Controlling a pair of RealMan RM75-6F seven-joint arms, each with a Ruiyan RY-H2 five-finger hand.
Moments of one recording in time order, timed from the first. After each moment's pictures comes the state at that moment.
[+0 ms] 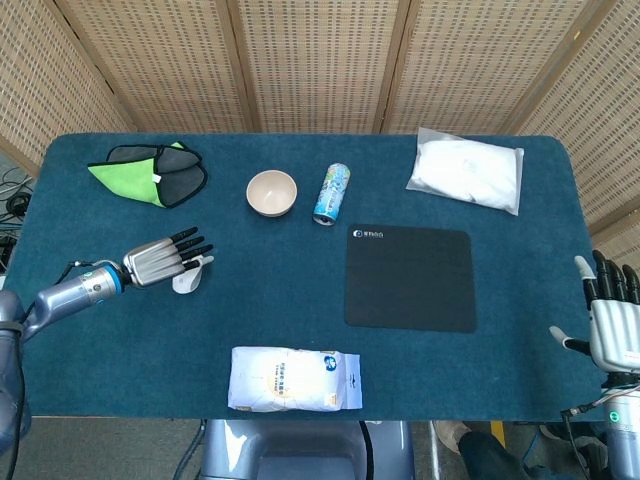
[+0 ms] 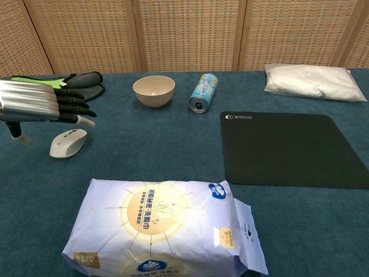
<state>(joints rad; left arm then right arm) -0.81 -1.70 0.36 -0.09 2.05 1.21 -0.47 0.16 -1.14 0.17 -1.60 -1.31 1.43 -0.19</state>
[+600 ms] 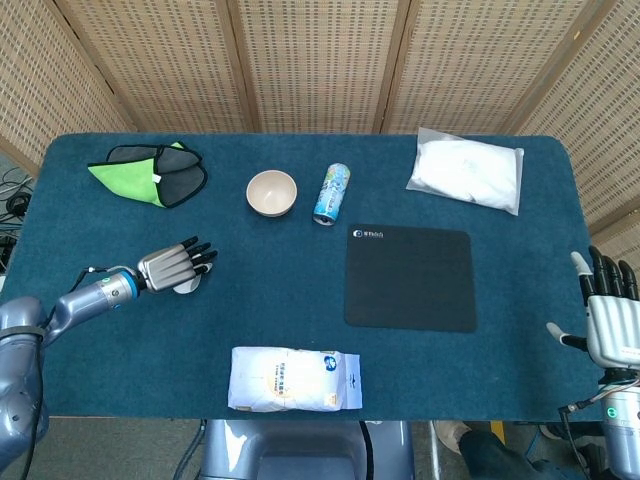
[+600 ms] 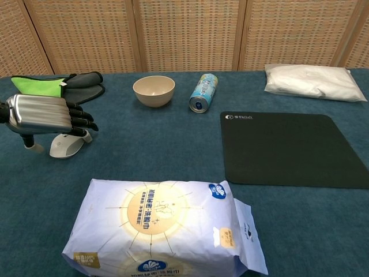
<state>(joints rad) -0.82 -1.77 0.39 -0.08 2.03 1.13 -0.40 0.16 -1.13 0.17 -1.61 -1.31 1.43 -0.19</state>
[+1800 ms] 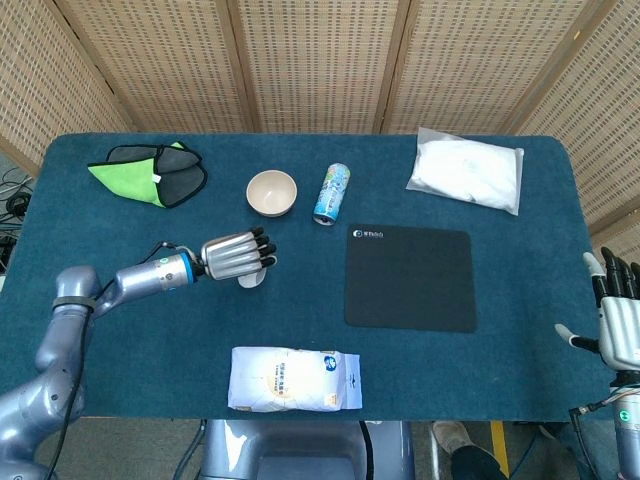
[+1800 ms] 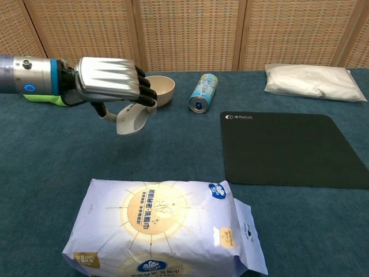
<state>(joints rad) -1.06 -1.83 0.34 -0.12 1.96 1.30 -0.37 0.15 -1.09 0.18 -1.62 -1.29 1.42 -0.13</state>
